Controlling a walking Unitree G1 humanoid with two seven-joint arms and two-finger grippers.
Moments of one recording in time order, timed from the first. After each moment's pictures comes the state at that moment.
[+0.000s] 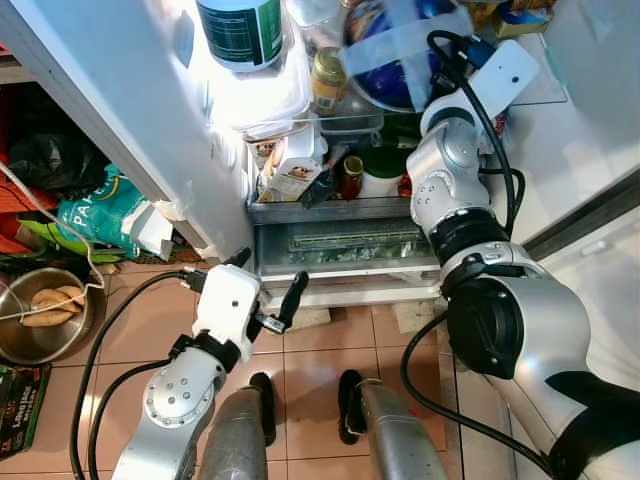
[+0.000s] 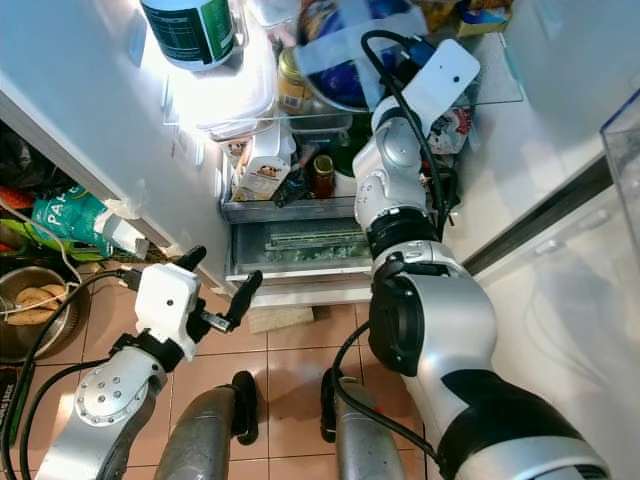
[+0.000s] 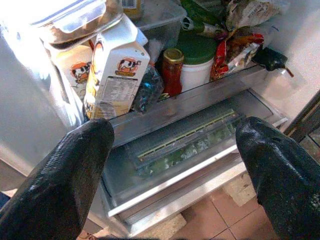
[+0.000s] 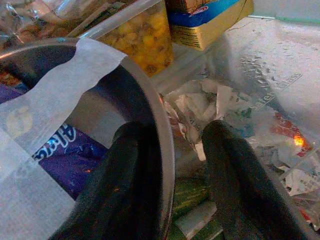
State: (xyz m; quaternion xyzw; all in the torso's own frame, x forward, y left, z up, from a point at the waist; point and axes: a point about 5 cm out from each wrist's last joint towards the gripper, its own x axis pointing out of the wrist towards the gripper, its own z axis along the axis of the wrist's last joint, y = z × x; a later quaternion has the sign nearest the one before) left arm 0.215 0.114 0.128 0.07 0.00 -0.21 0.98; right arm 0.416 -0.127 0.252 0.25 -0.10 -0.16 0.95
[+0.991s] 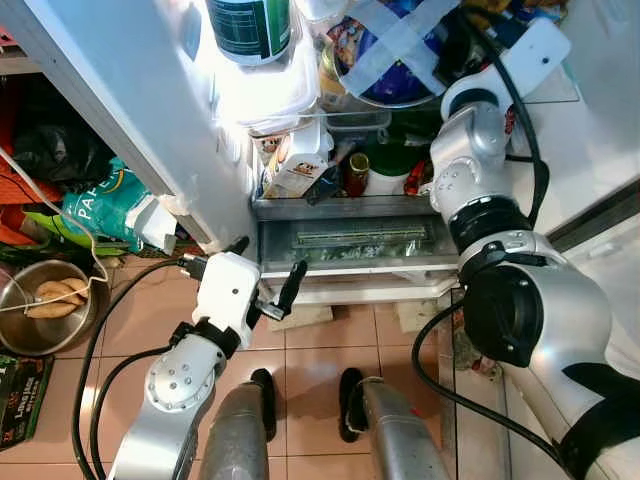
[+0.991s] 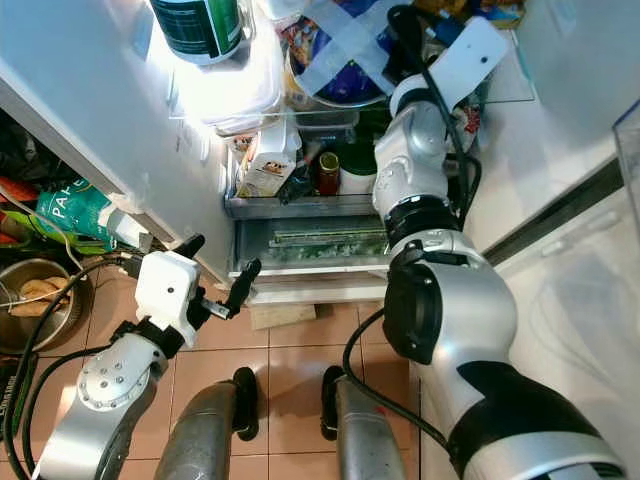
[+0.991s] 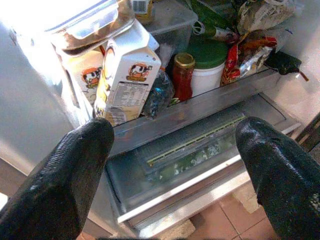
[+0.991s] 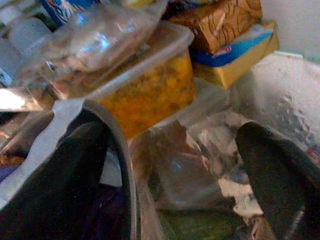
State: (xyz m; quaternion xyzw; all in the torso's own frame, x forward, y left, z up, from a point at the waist) left arm 0.227 0.115 0.134 0.08 -0.01 -0.20 0.98; right arm 0.419 -0.147 0.274 0.25 -0.16 -0.11 0.95
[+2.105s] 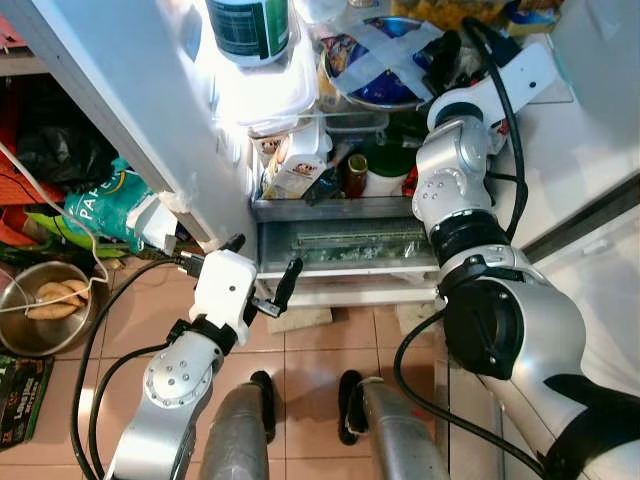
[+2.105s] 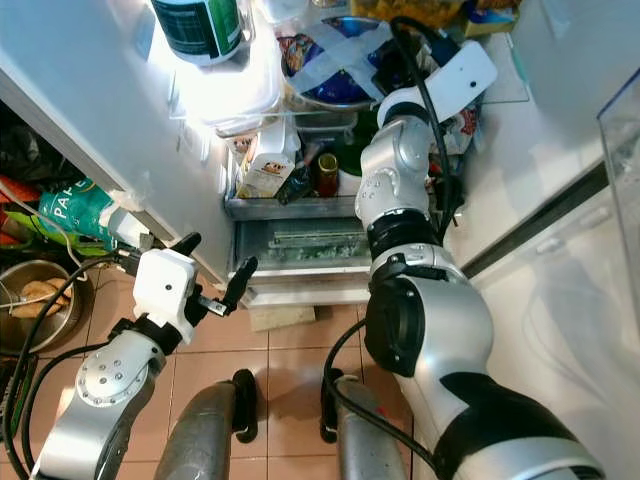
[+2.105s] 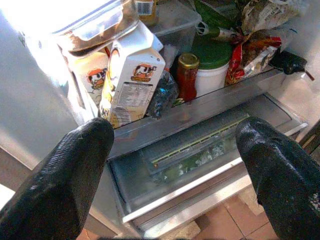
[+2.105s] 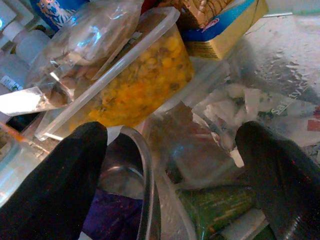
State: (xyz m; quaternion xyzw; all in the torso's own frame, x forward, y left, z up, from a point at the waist) left arm 0.231 0.118 0.132 0.08 -0.01 -0.20 0.98; right arm 0.414 -0.134 0.259 0.33 -0.15 -0.11 0.92
